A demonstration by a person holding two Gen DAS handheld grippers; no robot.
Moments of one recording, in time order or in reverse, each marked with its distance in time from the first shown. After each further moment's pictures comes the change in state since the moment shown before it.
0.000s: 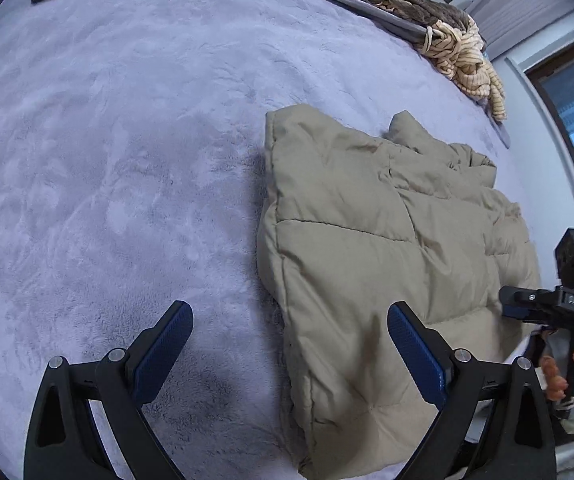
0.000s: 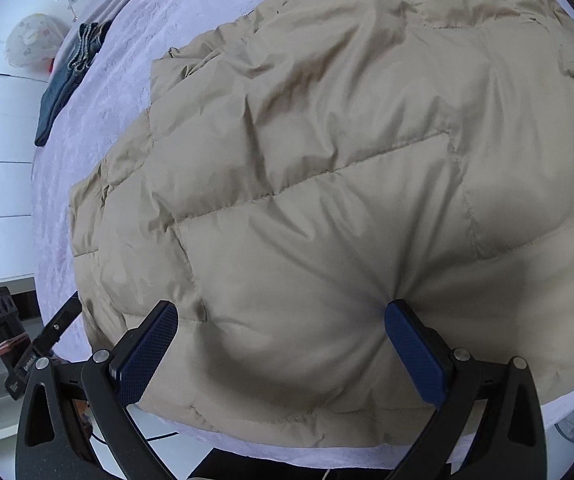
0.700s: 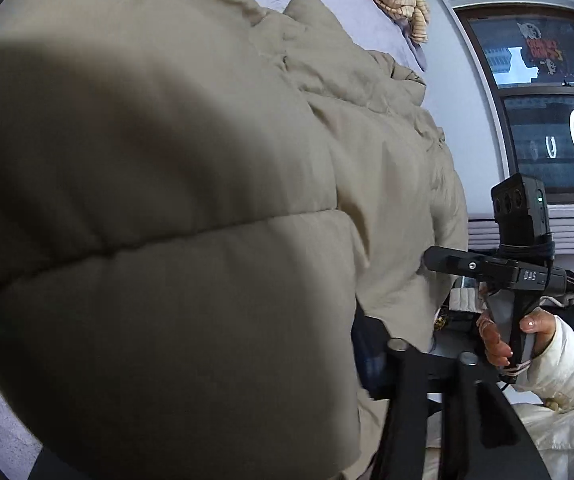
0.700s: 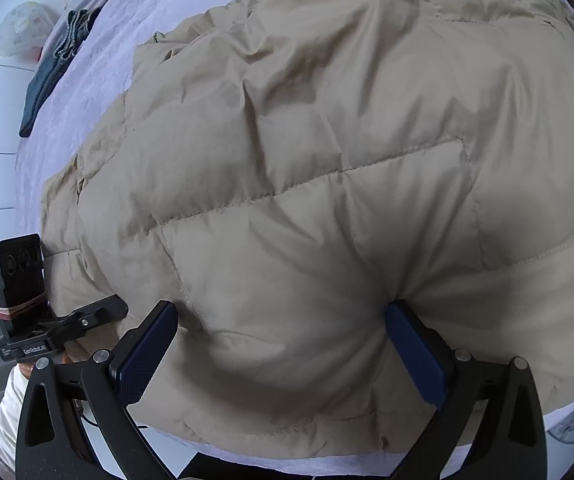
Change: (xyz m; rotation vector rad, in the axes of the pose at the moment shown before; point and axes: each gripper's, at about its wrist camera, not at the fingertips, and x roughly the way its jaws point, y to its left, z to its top) left arm 0.097 -0.061 0.015 0.122 0.322 -0.362; right arm 0.016 0.010 0.010 -0.005 0.033 -0.056
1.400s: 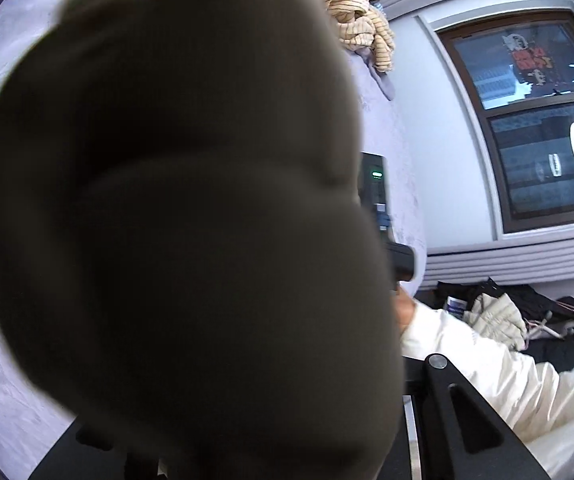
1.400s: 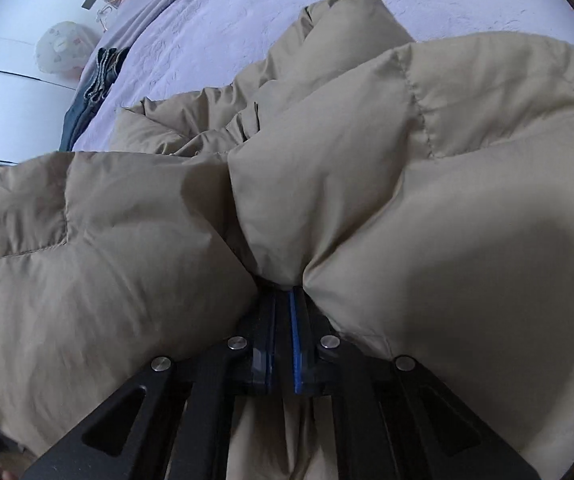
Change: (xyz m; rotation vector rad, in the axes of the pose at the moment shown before) left arm -0.016 -0.204 0.003 -0.018 -0.137 0.083; right arm -0.005 -0.046 0.069 -0.068 -0.103 0.170
